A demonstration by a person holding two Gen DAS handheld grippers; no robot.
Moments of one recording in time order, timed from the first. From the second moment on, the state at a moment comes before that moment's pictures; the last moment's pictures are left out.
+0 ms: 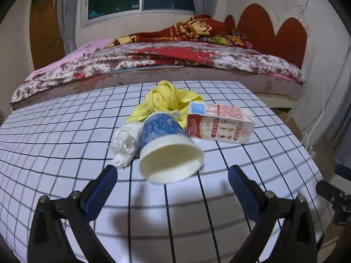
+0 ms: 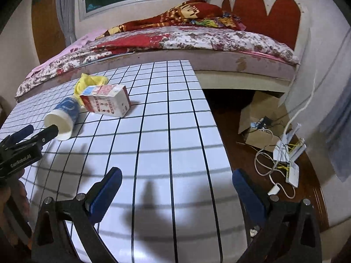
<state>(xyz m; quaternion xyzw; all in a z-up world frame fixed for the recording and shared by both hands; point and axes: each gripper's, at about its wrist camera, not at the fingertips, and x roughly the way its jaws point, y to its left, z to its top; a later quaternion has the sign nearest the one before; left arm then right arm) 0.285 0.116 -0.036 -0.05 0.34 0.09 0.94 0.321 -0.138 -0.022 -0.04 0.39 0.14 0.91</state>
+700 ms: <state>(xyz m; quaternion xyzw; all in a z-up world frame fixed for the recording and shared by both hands) 0.308 0.144 -0.046 -0.07 0.36 0.04 0.93 0.432 -0.019 -0.034 -0.12 0.39 0.28 0.87</state>
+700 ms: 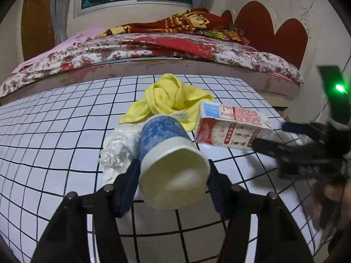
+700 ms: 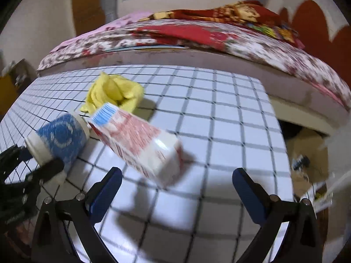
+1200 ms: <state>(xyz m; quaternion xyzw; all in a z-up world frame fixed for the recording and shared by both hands) 0.290 0.148 -0.046 -0.06 0.36 0.03 0.93 0.375 -0.010 -0.046 -0.09 0.43 0.33 0.84</state>
